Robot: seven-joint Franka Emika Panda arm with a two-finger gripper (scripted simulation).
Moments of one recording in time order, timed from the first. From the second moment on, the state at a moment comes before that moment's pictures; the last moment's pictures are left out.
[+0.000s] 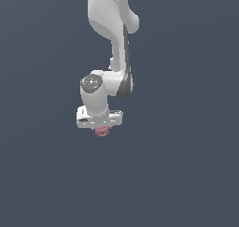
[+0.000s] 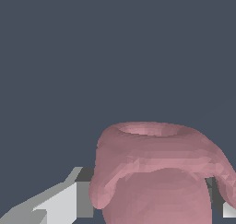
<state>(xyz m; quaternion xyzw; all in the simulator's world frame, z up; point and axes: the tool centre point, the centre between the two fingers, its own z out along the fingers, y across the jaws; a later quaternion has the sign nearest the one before) 0.007 -0.087 0.074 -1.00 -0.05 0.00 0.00</state>
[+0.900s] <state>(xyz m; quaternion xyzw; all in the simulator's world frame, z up) -0.087 -0.116 0.191 -1.00 -0.05 0.00 0.00</state>
